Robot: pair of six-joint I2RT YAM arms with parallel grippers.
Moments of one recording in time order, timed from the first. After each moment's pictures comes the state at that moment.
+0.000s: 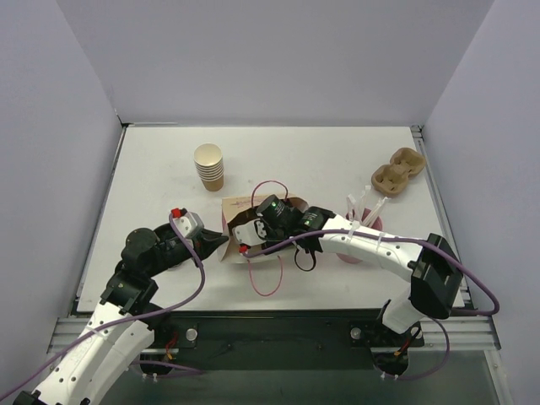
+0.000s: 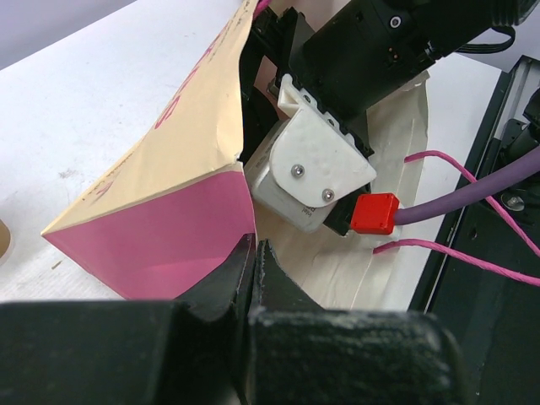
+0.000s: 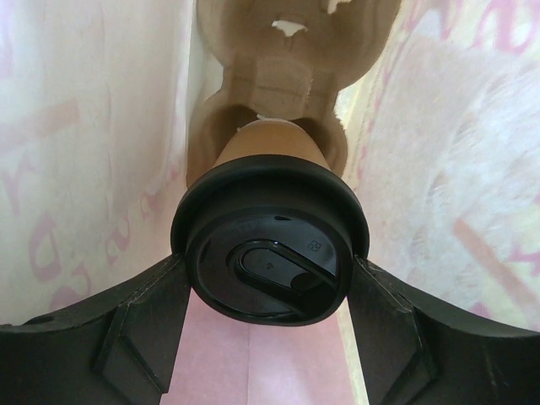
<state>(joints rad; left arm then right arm) -0.45 0.50 0.47 -0.08 0.56 -0.03 1.00 1.55 1.16 -0.52 0.30 -1.09</state>
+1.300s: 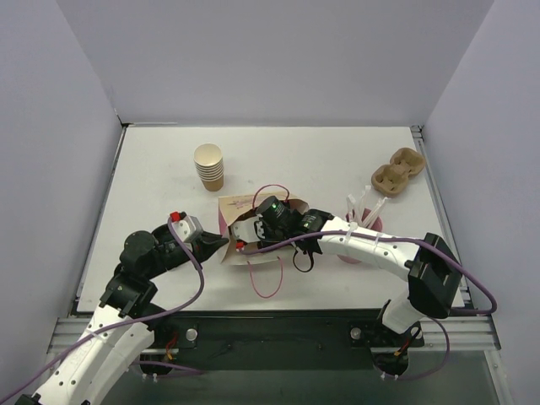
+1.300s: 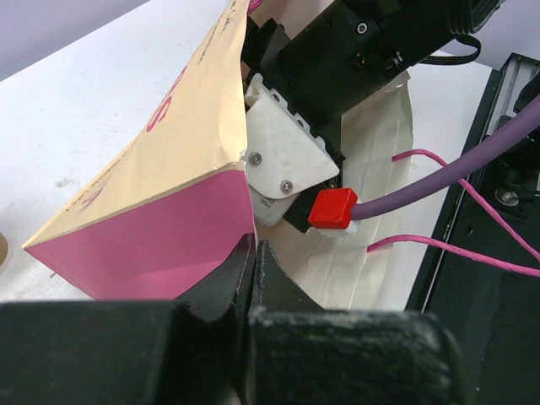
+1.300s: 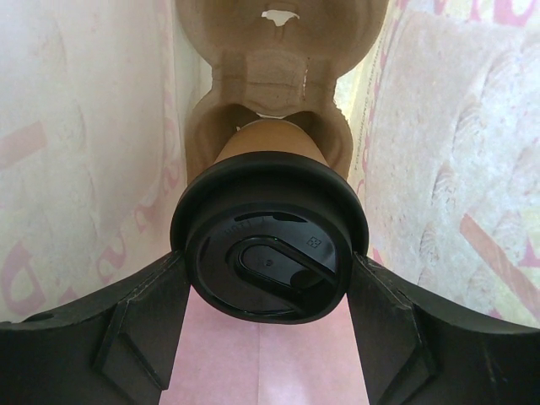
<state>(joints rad) -0.45 0.47 0.46 -0.07 0.58 -0.02 0.99 1.55 1.13 -0.43 0.31 -1.02</state>
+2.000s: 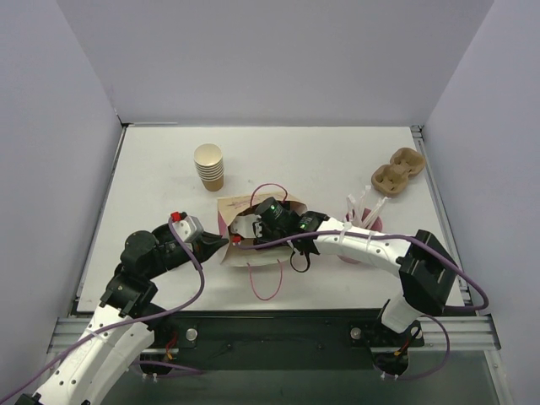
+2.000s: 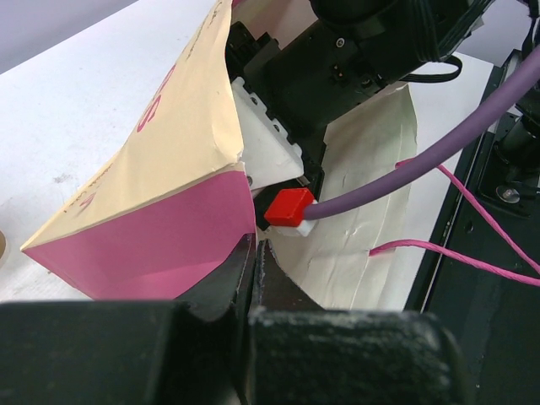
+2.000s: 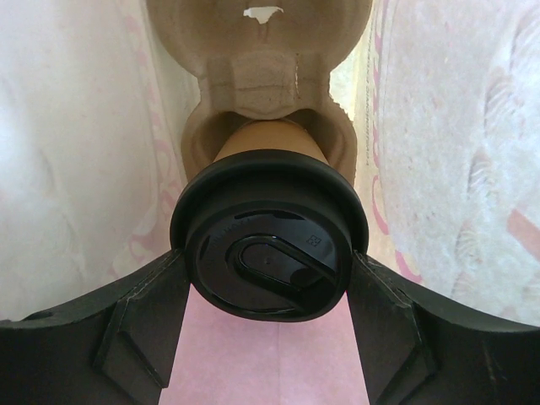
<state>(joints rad) -0.45 0.47 0.45 -0.07 0.58 -0.02 0.99 1.58 1.09 -0.34 0.33 -0.90</state>
